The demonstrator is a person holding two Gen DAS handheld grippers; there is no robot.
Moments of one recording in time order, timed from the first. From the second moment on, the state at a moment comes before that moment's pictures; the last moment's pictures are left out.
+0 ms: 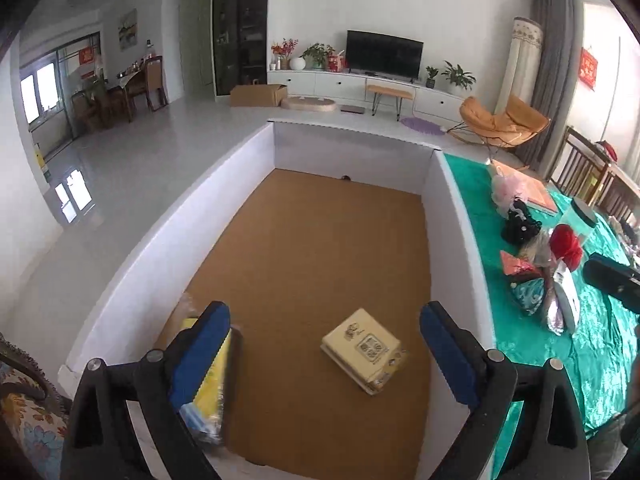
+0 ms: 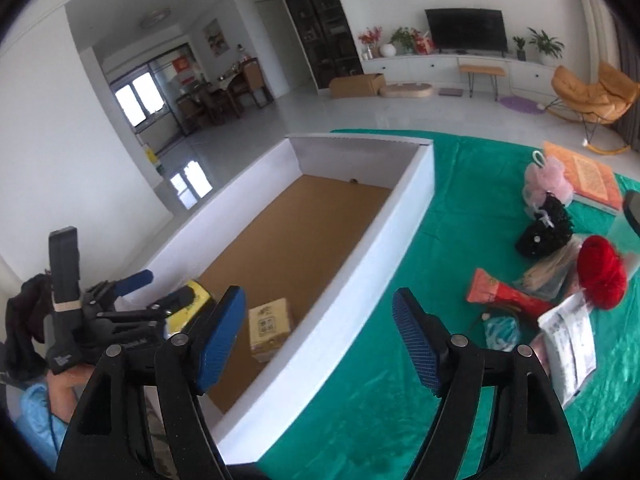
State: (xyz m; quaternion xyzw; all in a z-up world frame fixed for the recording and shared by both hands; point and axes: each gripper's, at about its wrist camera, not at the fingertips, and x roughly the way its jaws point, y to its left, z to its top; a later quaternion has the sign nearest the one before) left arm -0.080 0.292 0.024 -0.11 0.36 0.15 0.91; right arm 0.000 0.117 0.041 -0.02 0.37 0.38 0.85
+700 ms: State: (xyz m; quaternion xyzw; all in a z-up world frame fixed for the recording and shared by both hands) left arm 0.072 0.076 -0.081 -0.07 0.46 0.00 0.89; right arm 0.053 -0.158 -0.082 -0.03 0.41 -0.02 0.91
